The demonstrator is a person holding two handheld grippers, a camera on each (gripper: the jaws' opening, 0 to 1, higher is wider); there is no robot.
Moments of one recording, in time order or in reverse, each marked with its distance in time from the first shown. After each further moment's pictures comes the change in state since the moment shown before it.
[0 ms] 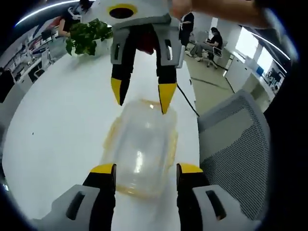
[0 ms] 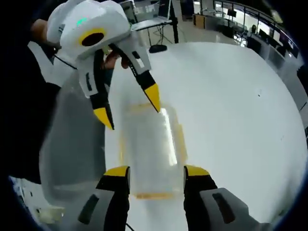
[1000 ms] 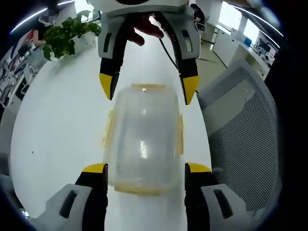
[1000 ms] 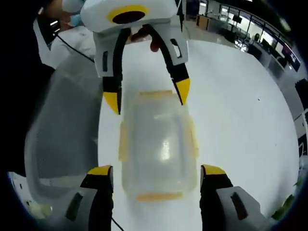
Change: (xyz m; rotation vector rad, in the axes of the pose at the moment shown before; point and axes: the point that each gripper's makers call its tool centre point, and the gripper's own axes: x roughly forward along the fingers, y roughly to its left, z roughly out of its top) left arm 0.015 0.014 -0.007 0.143 0.121 -0.020; right arm 0.024 0.004 -0.019 -0.086 0.050 -0.087
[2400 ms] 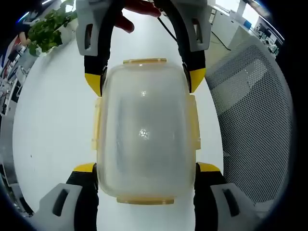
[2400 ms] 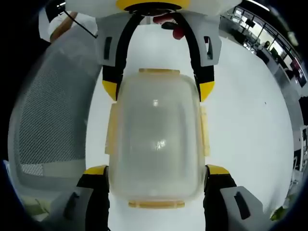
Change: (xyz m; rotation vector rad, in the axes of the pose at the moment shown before) left arm 0.032 0.004 -0.016 0.054 0.158 0.002; right arm 0.029 -0.001 -0.020 -0.105 0.097 -0.014
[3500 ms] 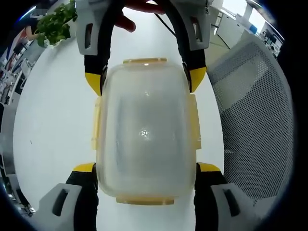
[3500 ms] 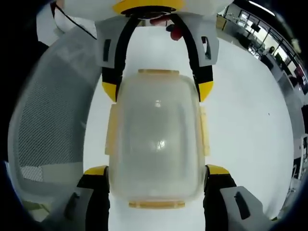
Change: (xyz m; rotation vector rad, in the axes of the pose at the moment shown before) left arm -0.008 0.000 -0.031 -0.056 0.002 0.023; right arm 0.011 -0.006 0.029 -0.044 -0.008 0.016
